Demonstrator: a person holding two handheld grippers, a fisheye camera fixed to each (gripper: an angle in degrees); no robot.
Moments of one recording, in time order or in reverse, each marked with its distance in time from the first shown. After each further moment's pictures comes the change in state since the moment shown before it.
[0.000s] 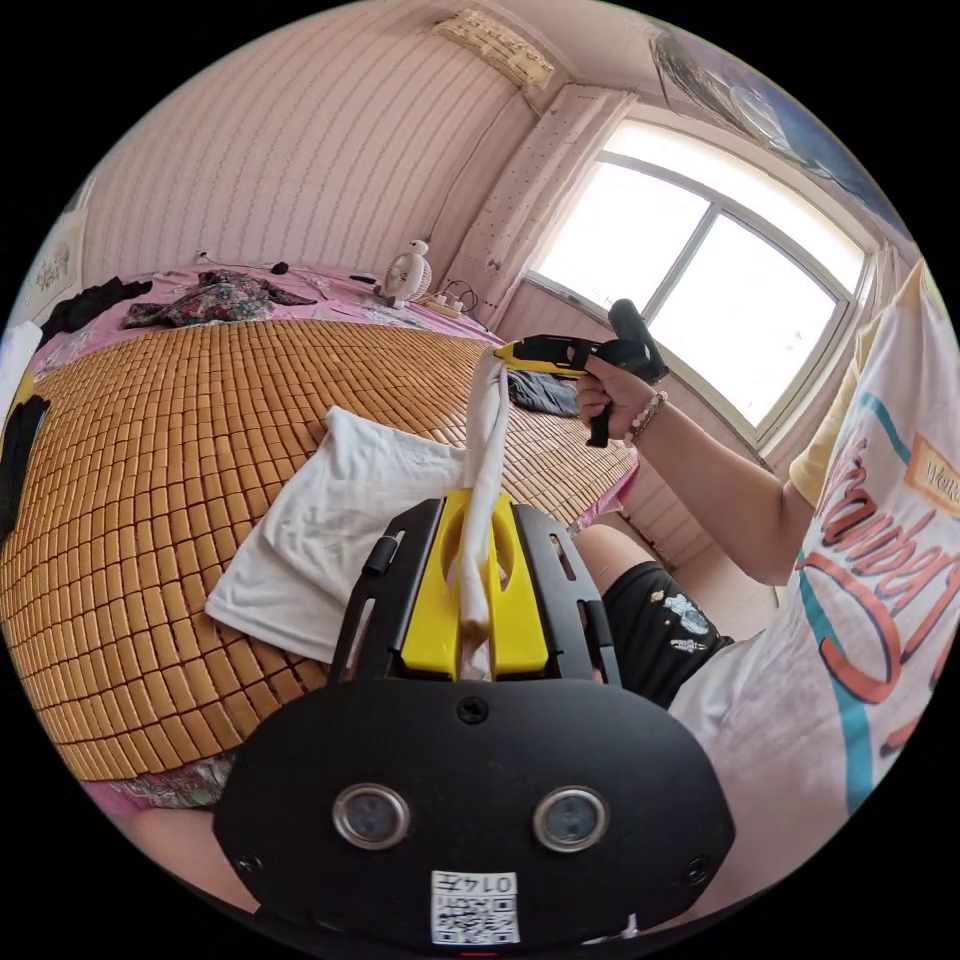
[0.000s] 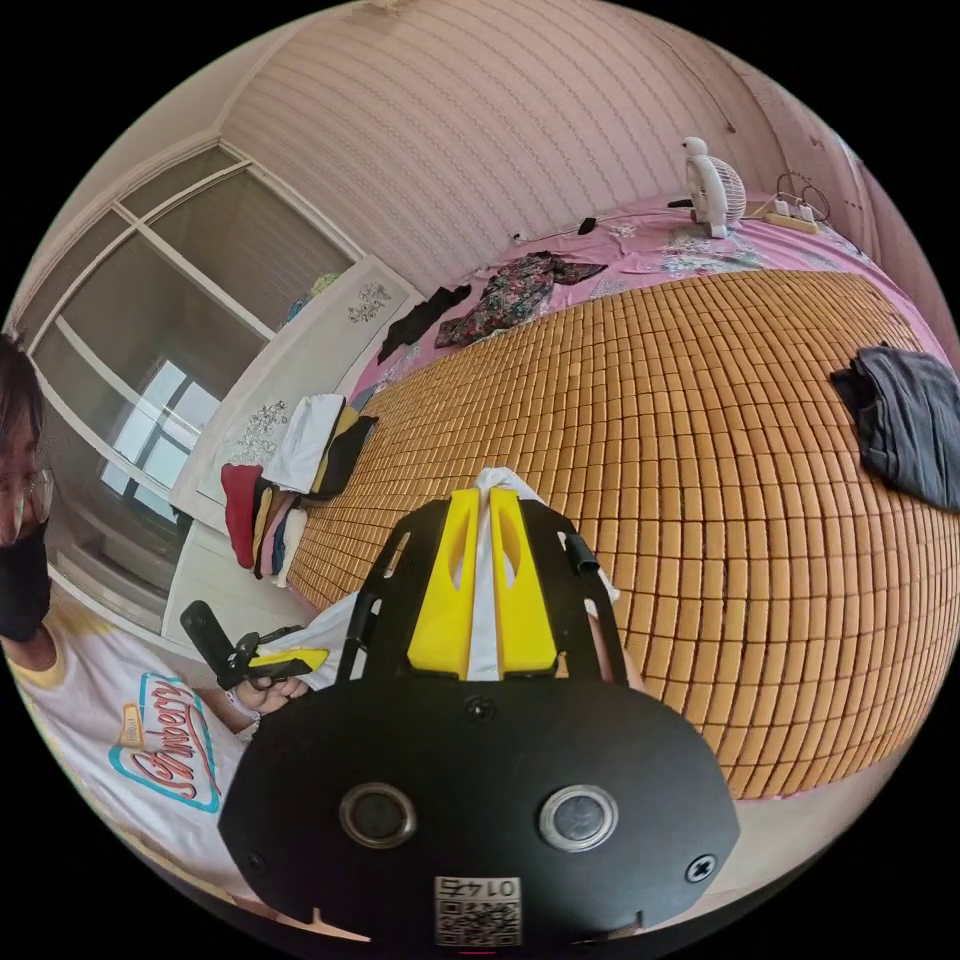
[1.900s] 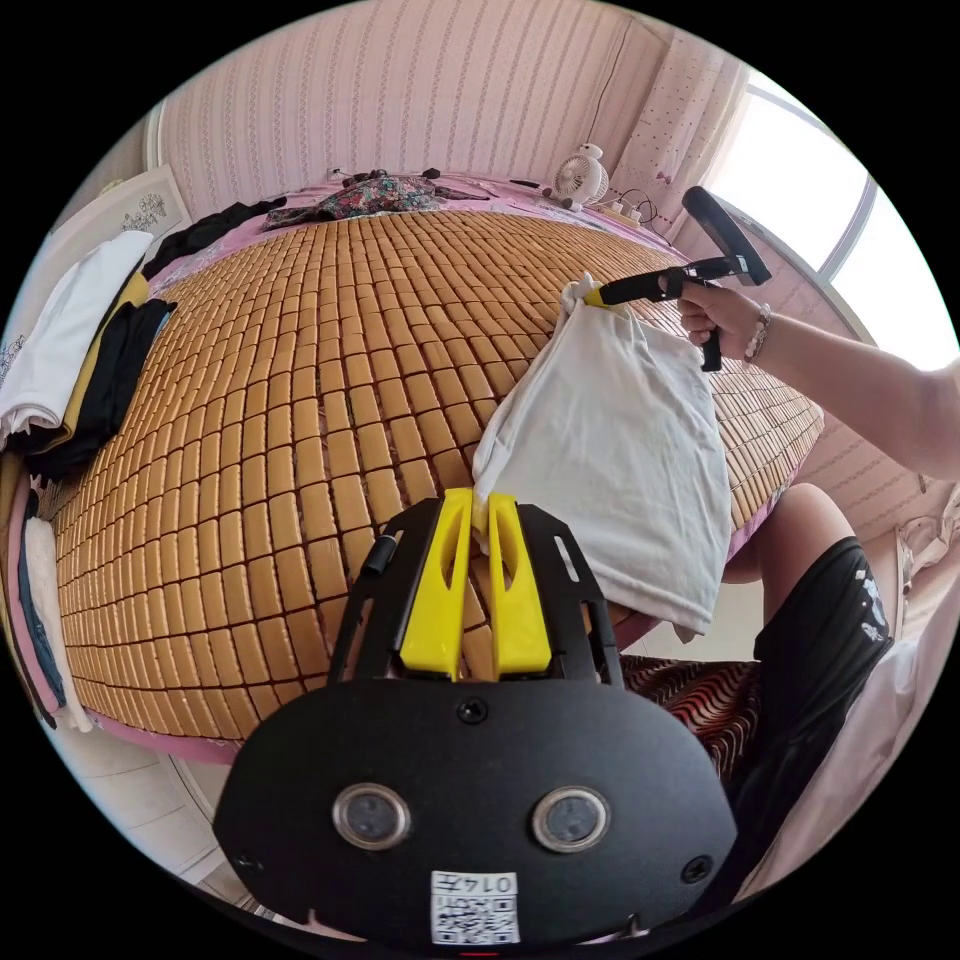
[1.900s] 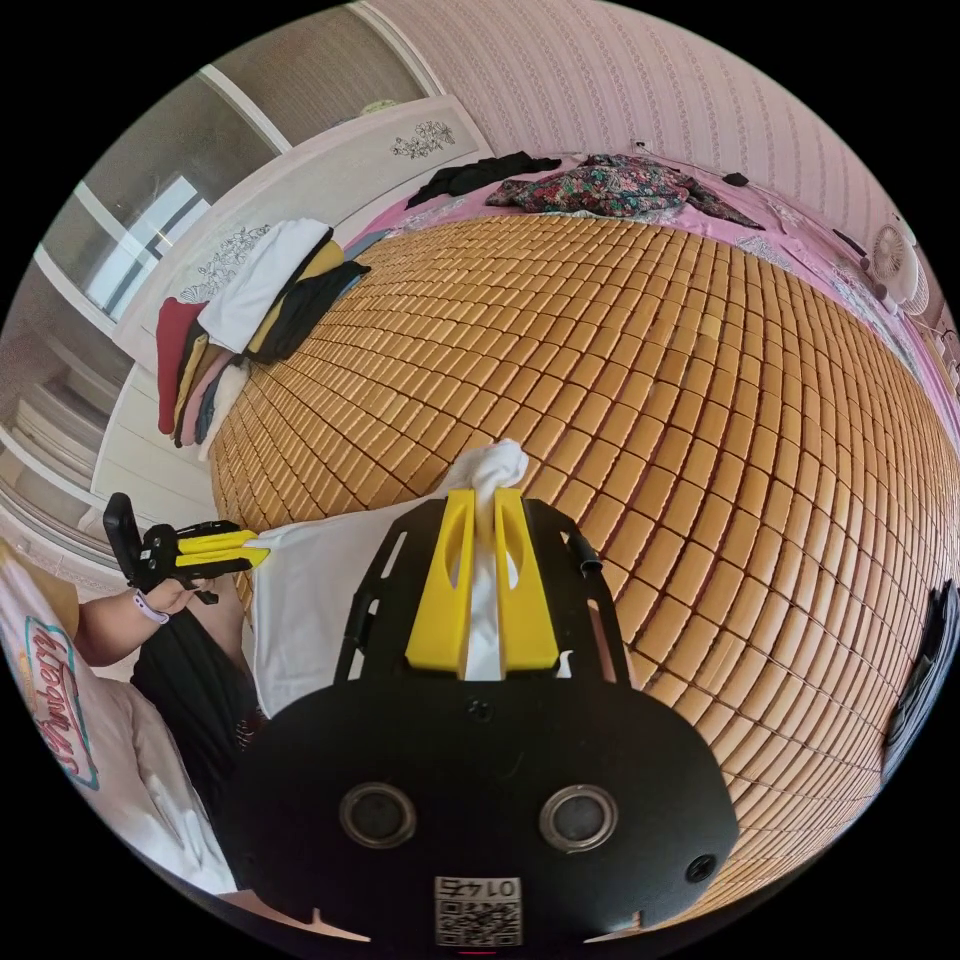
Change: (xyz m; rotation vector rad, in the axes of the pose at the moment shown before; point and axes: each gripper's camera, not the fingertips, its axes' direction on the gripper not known) left arm -0.120 -0.049 0.045 -0.282 -0.437 -0.155; right arm -0.003 -0.009 0.333 -0.307 0.087 -0.349
